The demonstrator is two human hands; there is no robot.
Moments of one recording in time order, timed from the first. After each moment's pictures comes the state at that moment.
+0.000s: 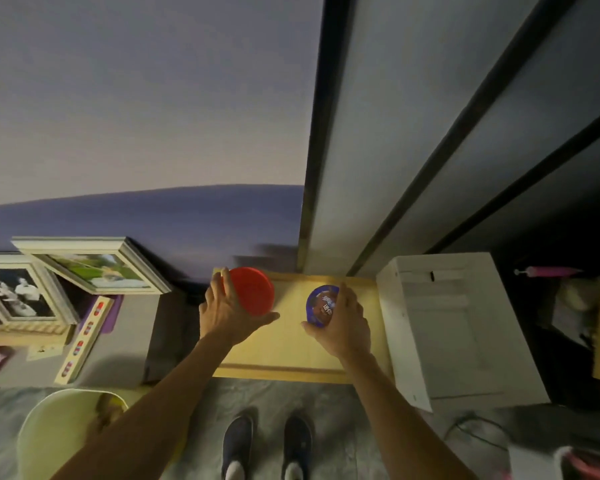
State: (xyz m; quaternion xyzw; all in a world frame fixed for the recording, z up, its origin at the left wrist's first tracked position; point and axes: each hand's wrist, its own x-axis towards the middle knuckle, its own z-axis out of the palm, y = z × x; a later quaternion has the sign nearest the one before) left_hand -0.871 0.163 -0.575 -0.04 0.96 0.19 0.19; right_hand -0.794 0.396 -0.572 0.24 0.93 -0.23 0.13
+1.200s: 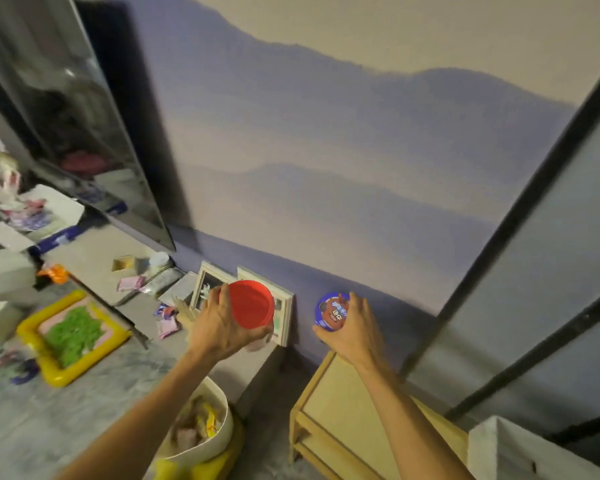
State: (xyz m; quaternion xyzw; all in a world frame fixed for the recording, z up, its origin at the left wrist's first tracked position) left_hand -0.743 -0.066 -0.315 -0.21 0.94 0.26 -0.08; right_hand -0.841 0.197 -0.323 -0.07 0.96 -0.28 0.05
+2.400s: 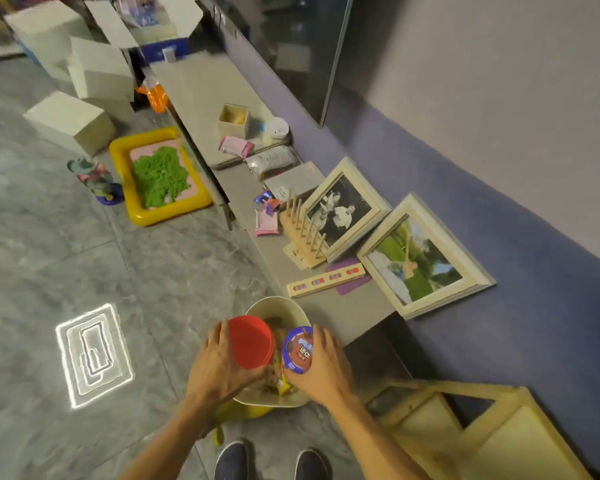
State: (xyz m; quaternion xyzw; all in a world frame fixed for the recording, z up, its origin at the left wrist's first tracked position) left_hand -0.610 -0.283 -0.698 -0.46 0.82 0.34 0.07; right_hand -0.775 -0.125 -0.700 -0.32 0.89 -0.09 0.31
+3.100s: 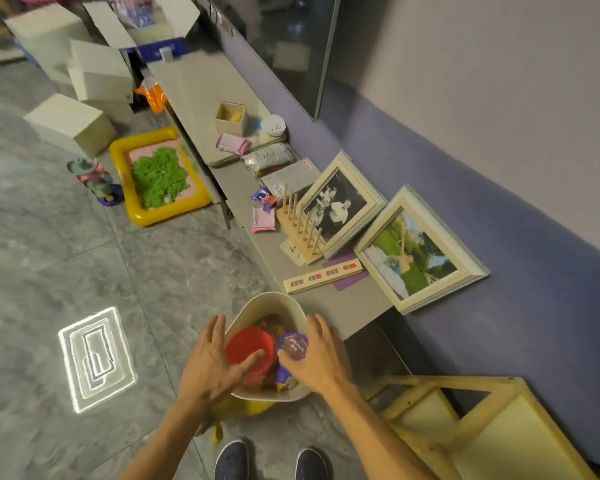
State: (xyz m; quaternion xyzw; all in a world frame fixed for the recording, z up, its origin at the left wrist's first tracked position) left_hand -0.602 -0.275 -0.675 -0.46 0.81 0.35 0.05; right_hand -0.778 -0.131 -0.667 -0.34 0.89 -0.09 0.28
